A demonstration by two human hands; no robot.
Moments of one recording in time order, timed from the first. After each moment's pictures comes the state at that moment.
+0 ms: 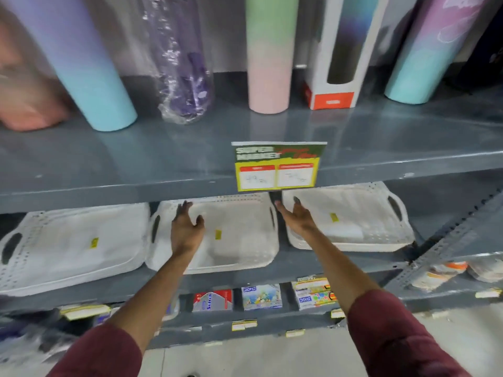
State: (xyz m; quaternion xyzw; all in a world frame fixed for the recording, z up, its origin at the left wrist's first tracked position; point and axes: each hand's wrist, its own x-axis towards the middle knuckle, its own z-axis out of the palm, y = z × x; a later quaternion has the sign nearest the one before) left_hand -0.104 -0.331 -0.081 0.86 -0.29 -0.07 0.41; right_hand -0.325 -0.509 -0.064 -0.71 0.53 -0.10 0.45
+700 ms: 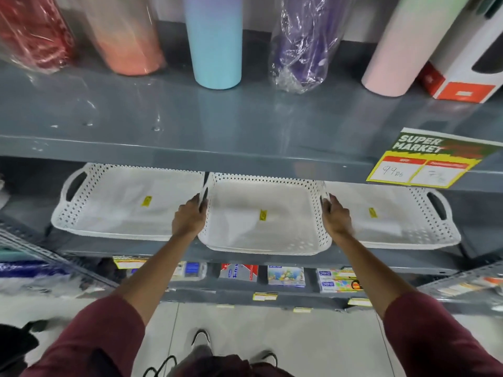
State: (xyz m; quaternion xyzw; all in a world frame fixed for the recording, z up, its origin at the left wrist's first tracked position) left_hand -0.003 -0.234 -0.113 0.92 -0.29 -0.14 0.23; right_hand -0.283 -0.467 -0.107 -0.75 0.59 -0.13 0.29
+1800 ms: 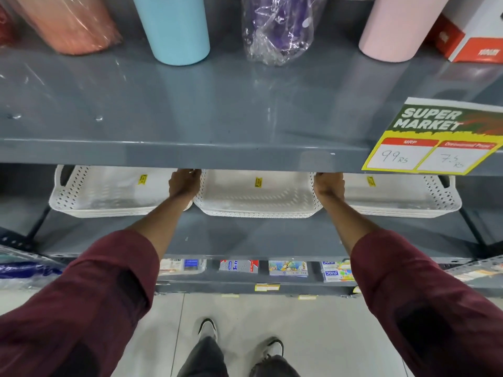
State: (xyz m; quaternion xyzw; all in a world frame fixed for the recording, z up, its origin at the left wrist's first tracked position) left_hand 0.024 -0.300 -0.099 0.92 -0.17 -0.15 0.33; right_hand -0.233 -0.506 -0.099 -0.65 0.66 -0.17 0.33
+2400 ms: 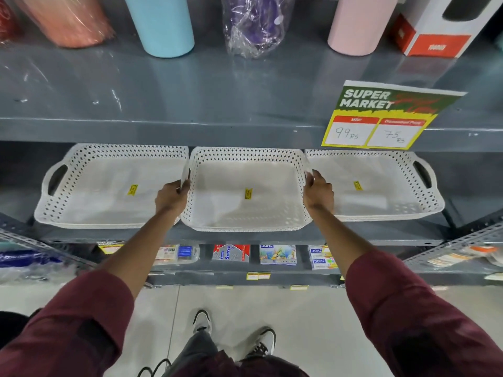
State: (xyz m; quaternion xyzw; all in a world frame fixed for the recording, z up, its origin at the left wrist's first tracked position) left_hand -0.016 -0.244 -0.108 0.92 -0.20 -0.17 0.29; right_hand -0.279 -0.462 -0.106 -0.73 0.60 -0.18 0.27
